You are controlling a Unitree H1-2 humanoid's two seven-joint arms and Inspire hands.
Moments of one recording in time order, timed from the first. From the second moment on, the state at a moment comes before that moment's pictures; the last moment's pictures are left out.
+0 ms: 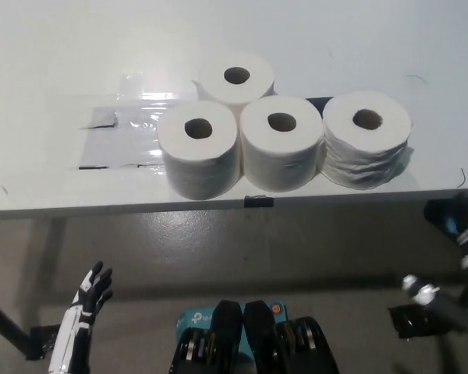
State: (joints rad) left_arm 0.09 0.12 0.02 0.04 0.03 -0.23 -0.04; right_arm 0.01 -0.11 -0.11 -0.21 -0.03 -0.31 -0.01
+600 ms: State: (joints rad) left_arm 0.08 0.14 0.00 0.04 0.03 -0.23 -0.07; right_arm -0.56 -0.48 -0.04 -0.07 -0.02 0.08 0.12
